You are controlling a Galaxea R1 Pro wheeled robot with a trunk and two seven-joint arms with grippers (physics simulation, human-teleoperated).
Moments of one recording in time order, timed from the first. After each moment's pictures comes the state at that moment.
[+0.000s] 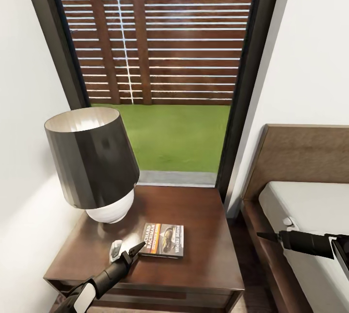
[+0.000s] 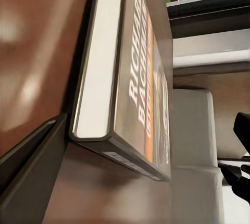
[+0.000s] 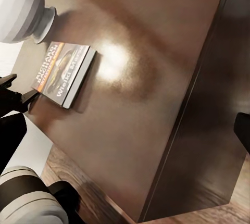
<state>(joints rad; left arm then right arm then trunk) -0.46 -0.01 0.42 -0.40 0.38 0.39 -0.91 -0.52 -0.43 -0.32 -0.79 0.11 0.63 1.39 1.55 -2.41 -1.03</state>
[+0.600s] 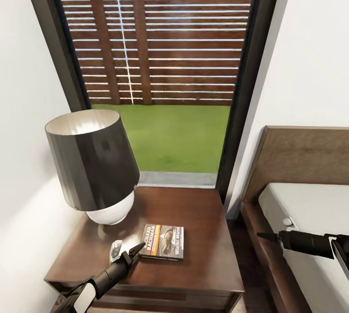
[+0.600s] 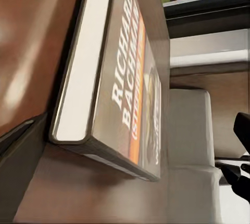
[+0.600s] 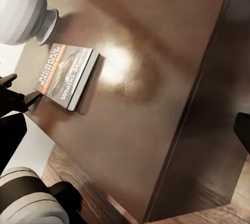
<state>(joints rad) -0.46 -0.01 0.42 -0.40 0.38 0.39 -0.91 -0.52 -0.44 -0.32 -0.79 0.11 0.63 1.39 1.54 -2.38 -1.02</state>
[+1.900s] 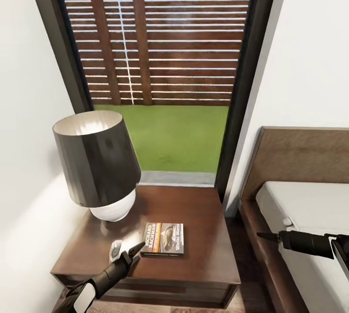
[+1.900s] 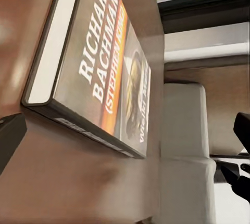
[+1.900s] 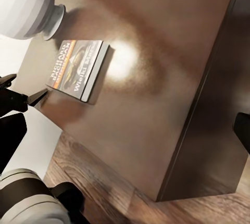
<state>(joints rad) -0.46 -0.01 0.42 -0.40 0.38 0.39 -0.91 -0.52 -0.44 -0.32 -0.79 0.11 0.63 1.39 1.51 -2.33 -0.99</state>
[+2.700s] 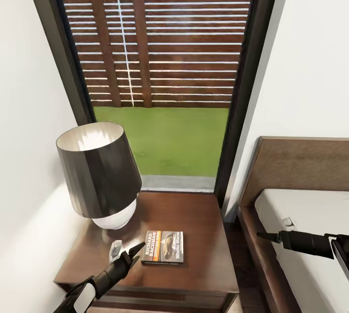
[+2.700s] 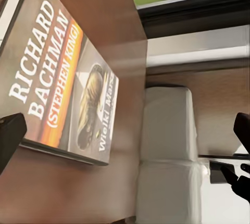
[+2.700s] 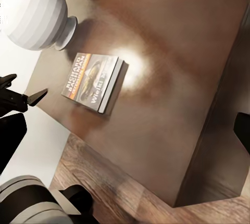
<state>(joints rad) -0.46 -0.01 0.42 -0.40 0.38 0.39 -0.91 -0.52 -0.44 -0.32 -0.79 0.11 0.64 1.39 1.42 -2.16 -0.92</state>
